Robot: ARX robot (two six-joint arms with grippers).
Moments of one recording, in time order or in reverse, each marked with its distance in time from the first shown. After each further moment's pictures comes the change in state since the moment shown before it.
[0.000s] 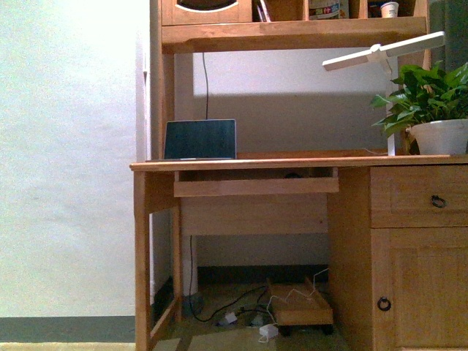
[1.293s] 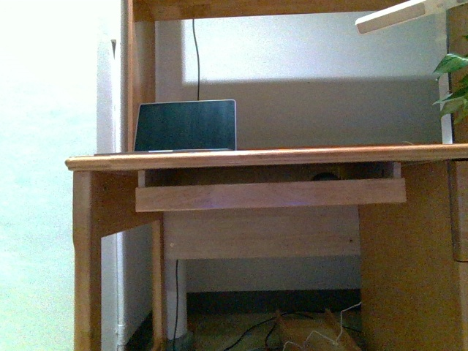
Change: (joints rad) left arm 0.000 0.000 0.000 0.000 0.000 0.000; right arm 0.000 0.000 0.000 0.000 0.000 0.000
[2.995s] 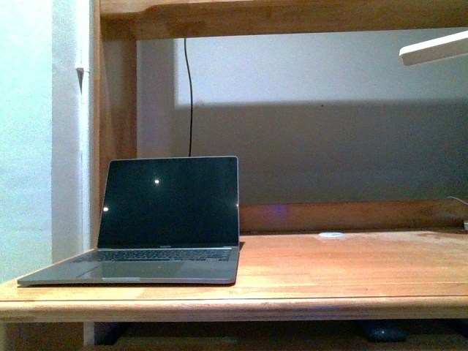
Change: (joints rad) left arm 0.004 0.004 0.002 -0.006 0.015 -0.012; right arm 0.000 0.000 0.000 0.000 0.000 0.000
